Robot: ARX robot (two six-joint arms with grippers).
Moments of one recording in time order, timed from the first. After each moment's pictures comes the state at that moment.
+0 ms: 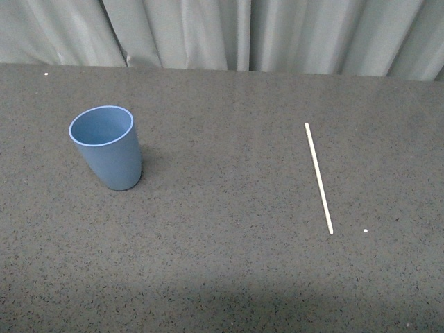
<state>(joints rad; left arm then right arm) 0.00 0.00 0.02 0.00 0.00 0.00 0.00 0.00 0.00 0.00 0.00 0.00</state>
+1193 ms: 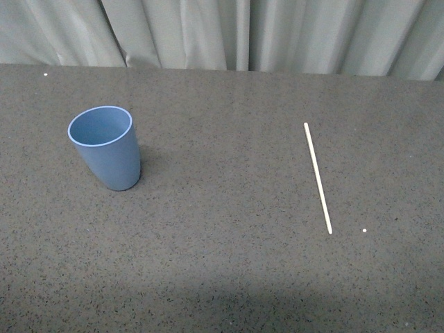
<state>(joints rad) 0.00 0.00 0.02 0.00 0.00 0.00 0.14 0.61 0.12 0.28 0.27 -0.20</state>
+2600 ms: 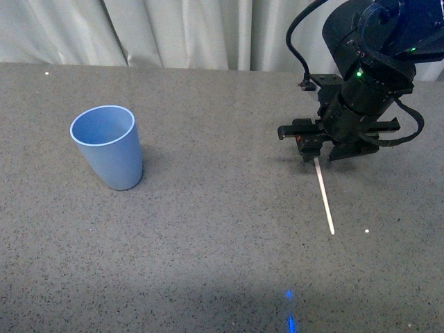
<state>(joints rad) 0.00 0.00 0.02 0.00 0.00 0.00 0.25 2.42 1.60 -0.42 0.01 0.12</state>
